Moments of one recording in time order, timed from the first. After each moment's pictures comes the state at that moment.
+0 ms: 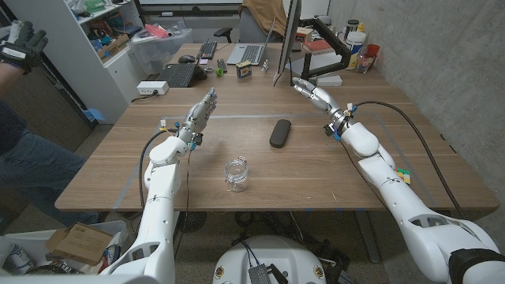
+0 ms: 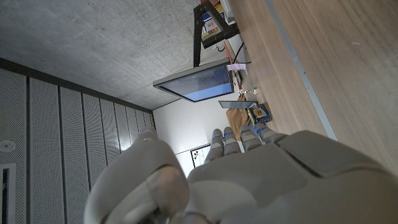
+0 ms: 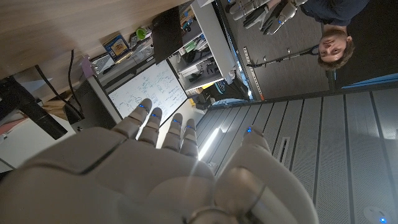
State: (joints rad) left arm 0.87 -0.03 -0.27 -1.41 0.04 -0.08 -0.51; left_hand 0.44 0.04 0.09 0.10 0.26 -0.02 0.06 0.20 0.18 -0.03 -0.01 0.21 0.18 -0.09 0.01 0.19 0.18 -0.14 -0.03 0.20 0.18; right arm -0.71 -0.27 -0.14 -1.11 -0.22 0.72 0.25; right_hand 0.22 0.03 0.18 -0.10 0.22 0.13 -0.08 0.19 0.18 0.14 -0.07 0.20 0.18 0.10 0.09 0.19 0.18 0.12 0.03 0.20 0.18
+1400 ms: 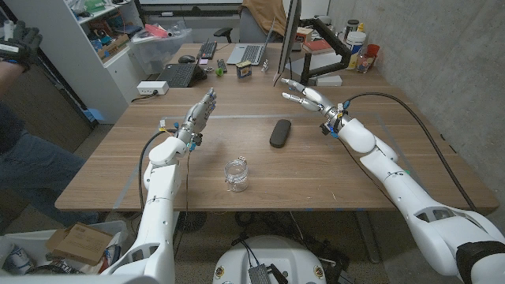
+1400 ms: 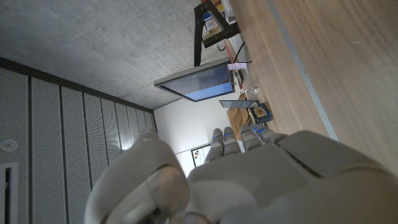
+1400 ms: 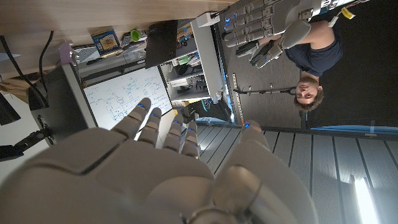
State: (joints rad) left arm 0.88 -0.03 -0.27 -1.42 0.04 -0.08 -0.51; left_hand 0.44 0.04 0.08 0.10 0.26 0.00 0.06 0.20 0.18 -0.03 -0.01 0.21 0.18 -0.09 0.01 0.19 0.18 -0.14 -0.04 0.20 0.18; right arm -0.67 -0.34 -0.22 -1.12 -0.41 0.78 0.13; right_hand 0.26 0.05 0.20 -0.12 0.23 0.10 -0.12 0.18 0.18 0.12 -0.08 0.20 0.18 0.10 0.10 0.18 0.18 0.11 0.05 0.20 0.18
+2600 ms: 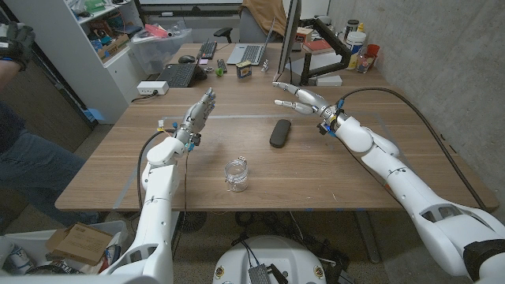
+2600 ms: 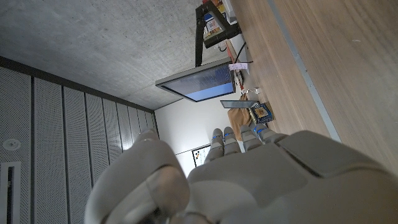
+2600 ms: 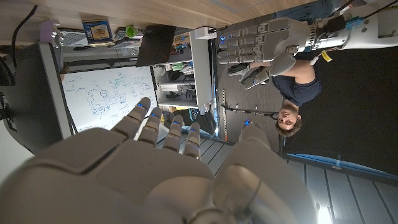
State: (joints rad) left arm 0.88 -0.03 -0.27 -1.42 0.03 -0.08 -0.52; left_hand 0.44 0.04 0.08 0.10 0.26 0.01 0.06 0.20 0.18 -0.03 -0.01 0.21 0.19 -0.09 0.01 0.19 0.18 -0.14 -0.04 0.20 0.18; right arm -0.67 -0.39 -0.28 -1.19 -0.56 0.79 0.02; right_hand 0.29 0.04 0.20 -0.14 0.23 0.11 -0.15 0.19 0.18 0.11 -0.08 0.20 0.18 0.09 0.08 0.18 0.18 0.11 0.06 0.20 0.18
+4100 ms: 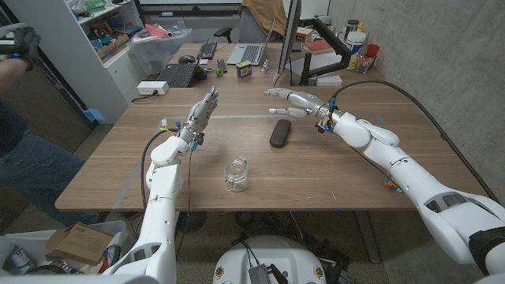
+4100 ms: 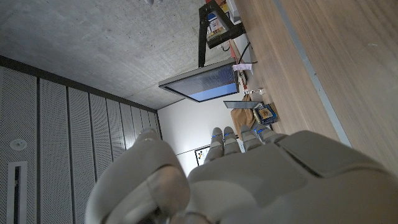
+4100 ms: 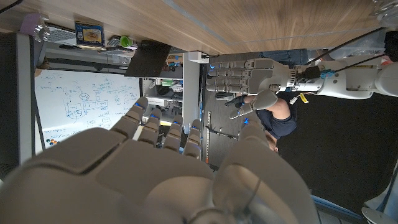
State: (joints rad) left arm 0.87 -0.04 -0.26 -1.41 0.03 -0.11 -0.51; left_hand 0.44 0.05 0.07 0.10 0.26 0.02 0.06 0.20 0.18 -0.03 -0.01 0.21 0.19 -0.09 0.01 0.19 0.18 -0.15 -0.03 0.20 0.18; right arm -0.58 -0.45 -0.38 -1.17 -0.69 0.80 -0.01; right_hand 0.31 0.05 0.21 -0.14 0.23 0.15 -0.15 0.20 0.18 0.11 -0.08 0.20 0.18 0.07 0.08 0.18 0.18 0.10 0.09 0.20 0.18
